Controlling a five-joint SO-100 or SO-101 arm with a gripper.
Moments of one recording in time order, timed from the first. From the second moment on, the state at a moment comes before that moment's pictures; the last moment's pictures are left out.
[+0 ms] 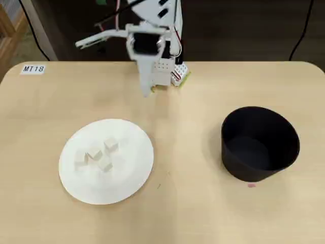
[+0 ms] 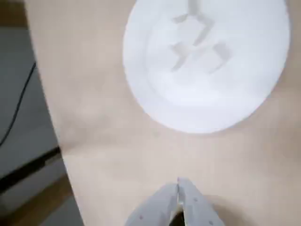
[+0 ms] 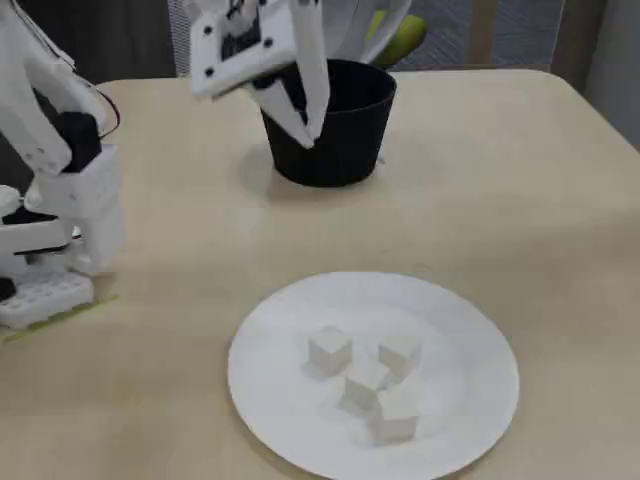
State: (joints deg) arm 19.1 116.4 89.5 89.7 -11.9
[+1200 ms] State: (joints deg) arm 36.6 60.3 49.8 94.5 -34.2
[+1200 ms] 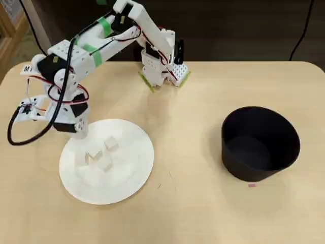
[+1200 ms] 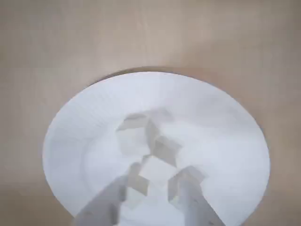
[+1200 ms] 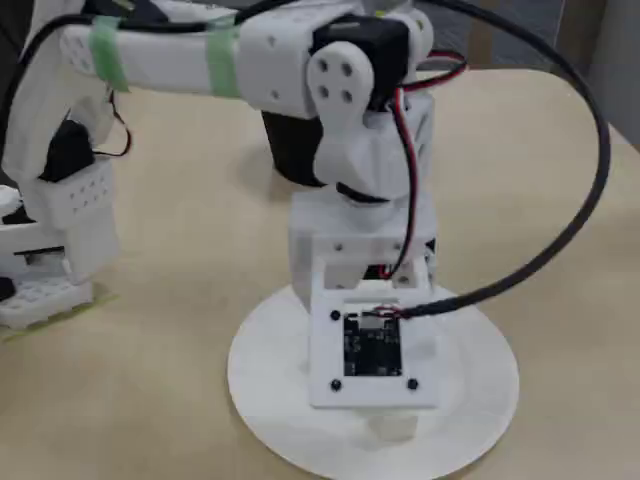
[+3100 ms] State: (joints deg) arm 29.9 55.5 34.1 94.7 -24.3
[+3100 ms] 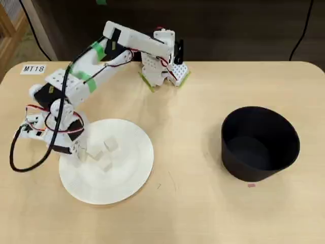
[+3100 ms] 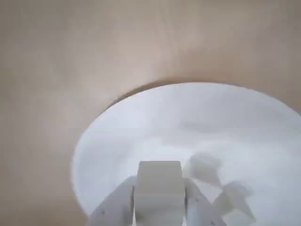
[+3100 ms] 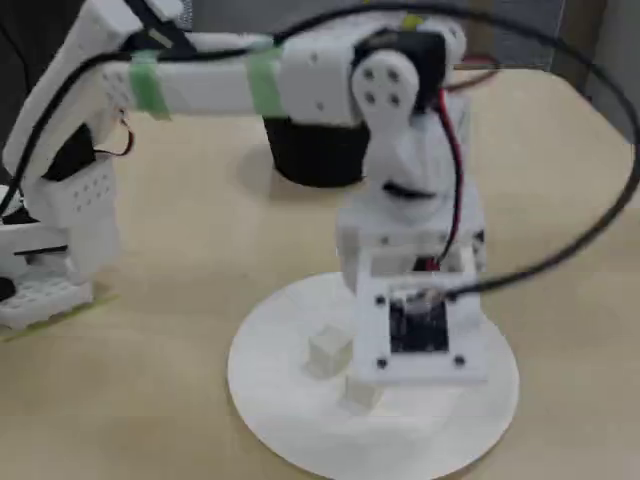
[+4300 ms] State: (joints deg) arm -36.3 111.1 103.6 58.4 1.2
